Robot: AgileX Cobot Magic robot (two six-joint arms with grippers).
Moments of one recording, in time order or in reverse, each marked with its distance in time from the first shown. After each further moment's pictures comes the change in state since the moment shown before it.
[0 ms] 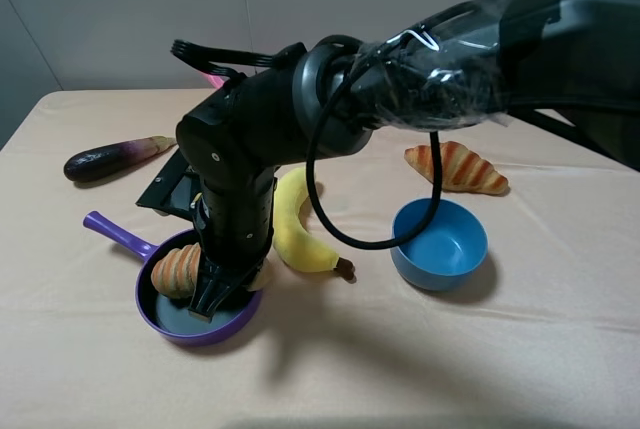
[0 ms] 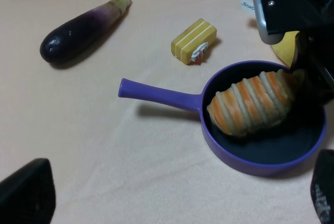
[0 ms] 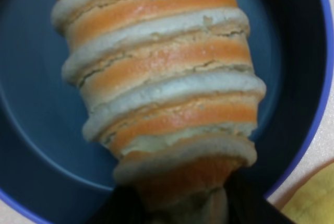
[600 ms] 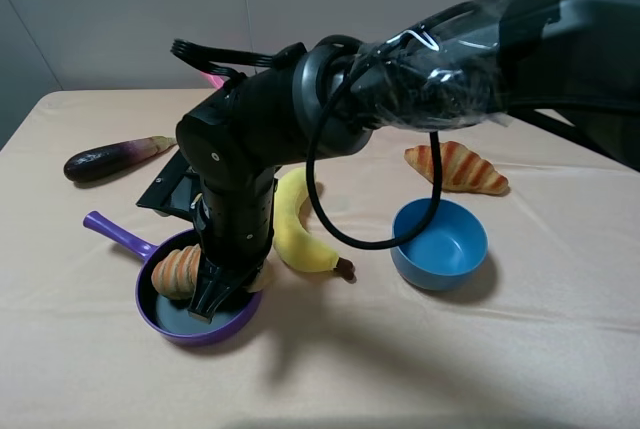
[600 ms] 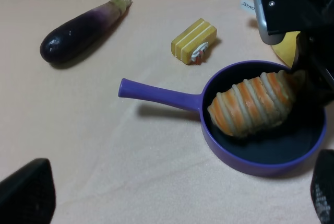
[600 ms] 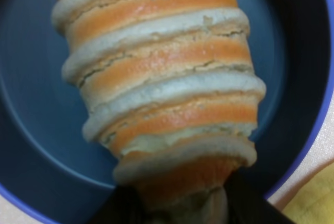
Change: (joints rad) left arm 0.000 0.000 0.000 0.000 0.000 0.000; right arm 0.000 0.000 0.000 0.008 0.005 0.001
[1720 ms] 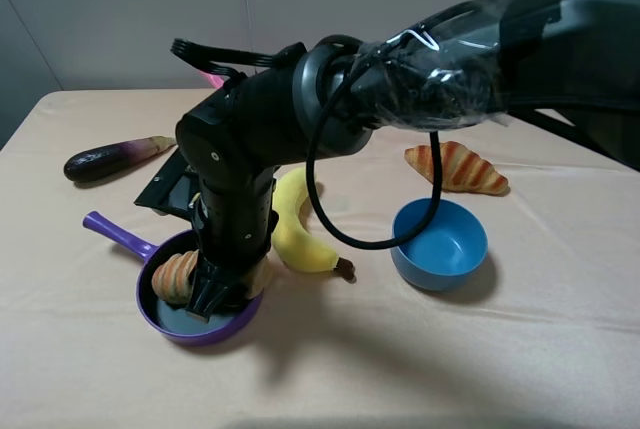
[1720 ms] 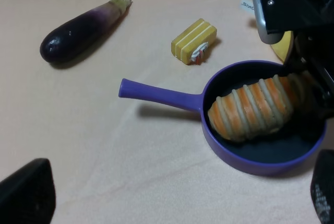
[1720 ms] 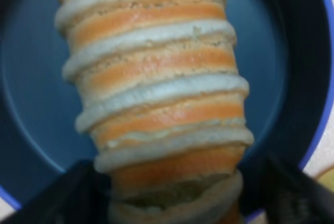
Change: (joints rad) left arm 0.000 0.000 0.000 0.000 0.000 0.000; right arm 0.000 0.000 0.000 0.002 -0.011 -0.001
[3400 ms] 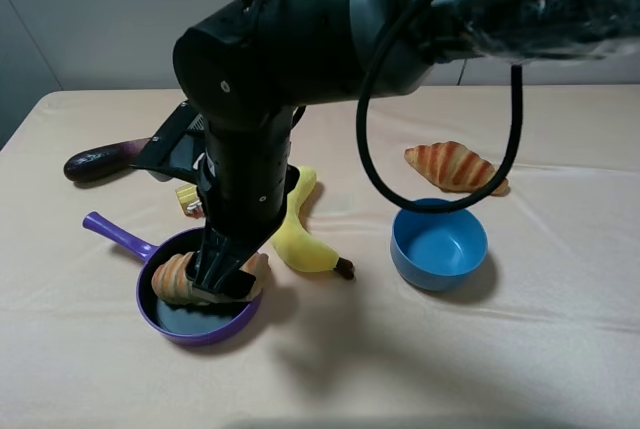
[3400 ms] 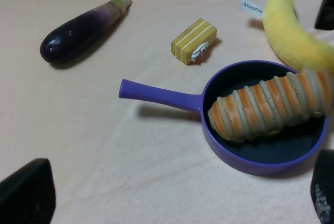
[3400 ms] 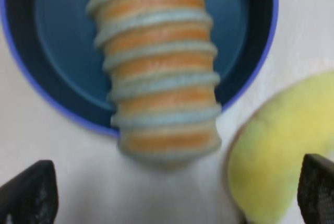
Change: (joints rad) left arm 0.000 0.000 0.000 0.000 0.000 0.000; right arm 0.000 -0.159 0.000 -0.025 0.188 0.000
